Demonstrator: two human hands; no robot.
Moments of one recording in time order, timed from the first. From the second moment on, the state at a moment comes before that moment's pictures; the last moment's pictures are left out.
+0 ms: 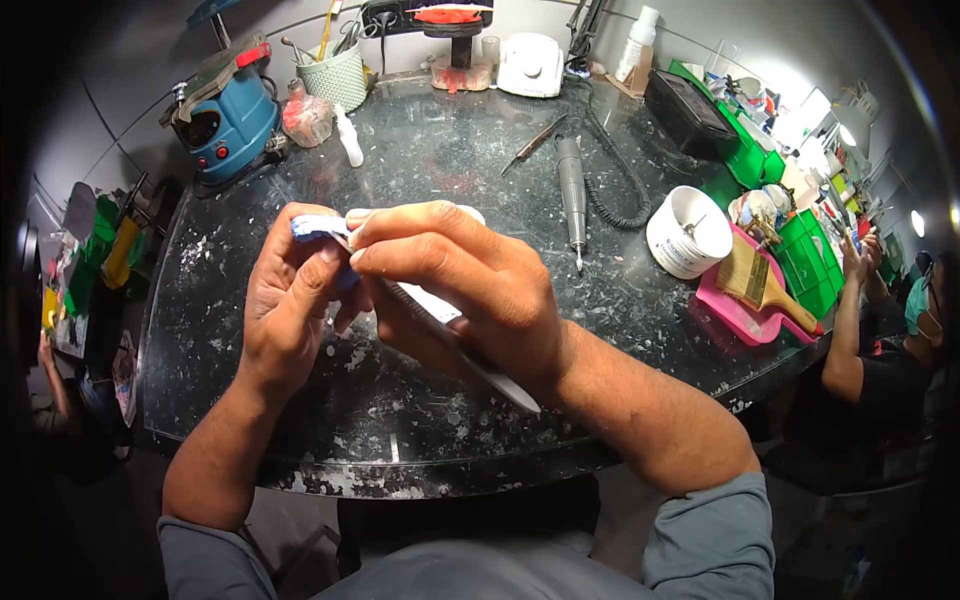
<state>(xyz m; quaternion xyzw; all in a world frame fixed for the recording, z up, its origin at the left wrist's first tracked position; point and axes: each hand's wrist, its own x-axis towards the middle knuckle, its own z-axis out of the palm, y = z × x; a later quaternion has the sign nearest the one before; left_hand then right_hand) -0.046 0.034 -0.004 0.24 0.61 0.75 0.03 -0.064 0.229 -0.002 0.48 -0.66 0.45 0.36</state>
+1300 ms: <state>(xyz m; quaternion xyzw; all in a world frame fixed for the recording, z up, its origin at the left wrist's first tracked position) -0.033 0.024 0.013 0.20 0.58 0.78 0.08 -0.053 0.223 -0.003 0.53 -0.60 0.49 0.35</state>
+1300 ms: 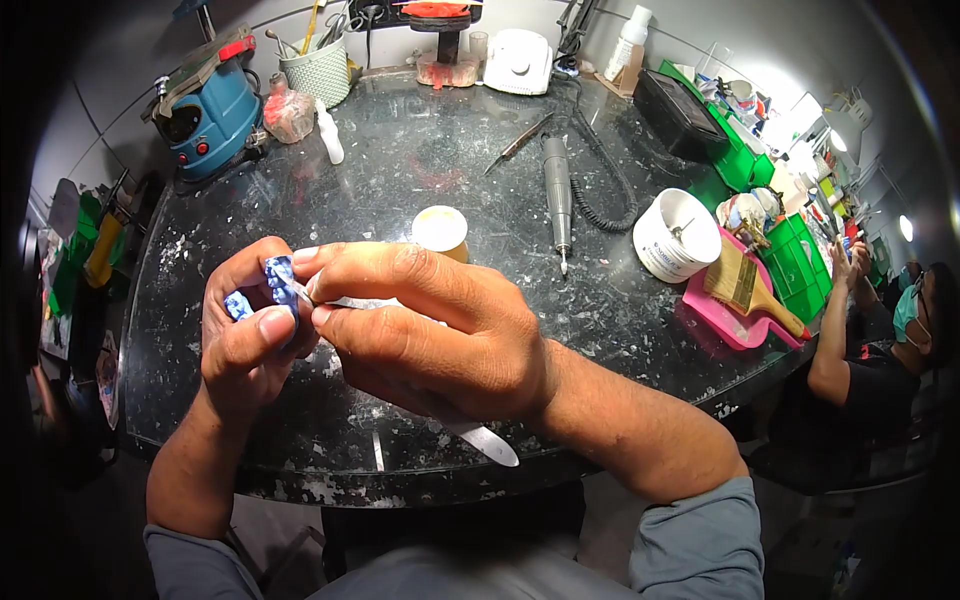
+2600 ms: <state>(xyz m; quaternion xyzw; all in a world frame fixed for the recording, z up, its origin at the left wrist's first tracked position) -0.040 0.029 -0.002 0.17 0.58 0.80 0.04 -0.058 0.227 -0.004 0.52 -0.66 0.42 0.35</state>
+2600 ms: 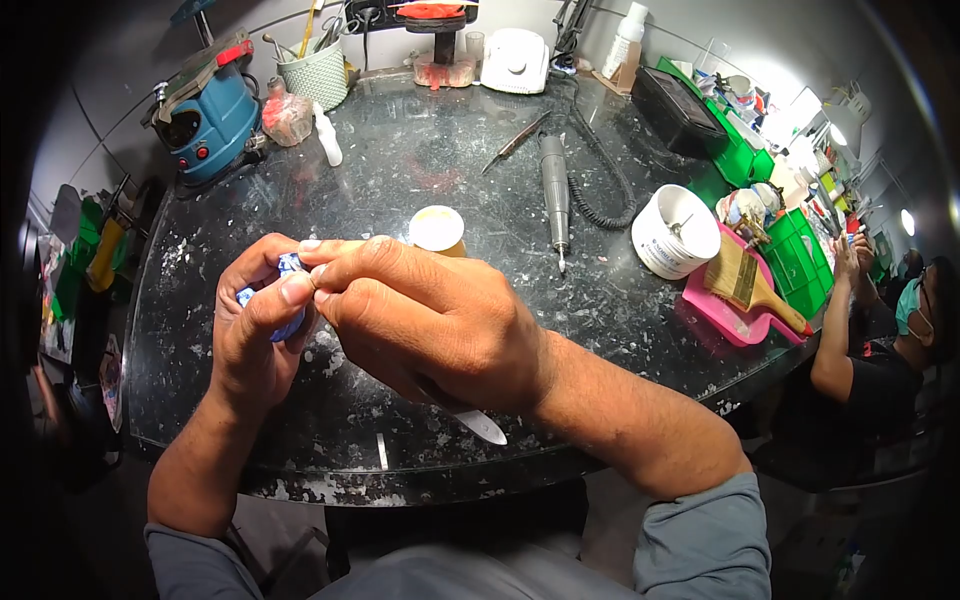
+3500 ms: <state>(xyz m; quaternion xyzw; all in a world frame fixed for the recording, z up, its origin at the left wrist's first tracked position) -0.037 0.029 0.004 0.19 0.57 0.80 0.04 -0.057 0.225 -0.003 0.53 -0.63 0.45 0.35</state>
